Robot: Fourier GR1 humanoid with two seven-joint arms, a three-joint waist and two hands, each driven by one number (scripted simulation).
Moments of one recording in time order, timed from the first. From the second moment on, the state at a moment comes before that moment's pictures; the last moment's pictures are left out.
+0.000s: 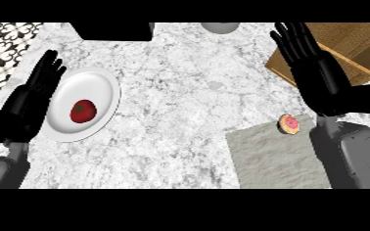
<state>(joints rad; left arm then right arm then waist) -0.17 0.59 -0.16 -1.55 0.40 0.21 -0.01 -0.41 -0.29 0.09 -1.64 -0.32 0.00 0.08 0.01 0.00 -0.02</state>
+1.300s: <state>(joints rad) -0.18 0.53 -0.27 -1.56 0.28 0.12 -0.04 -0.22 -0.45 0.15 -1.55 0.56 -0.36 0.31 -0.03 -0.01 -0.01</state>
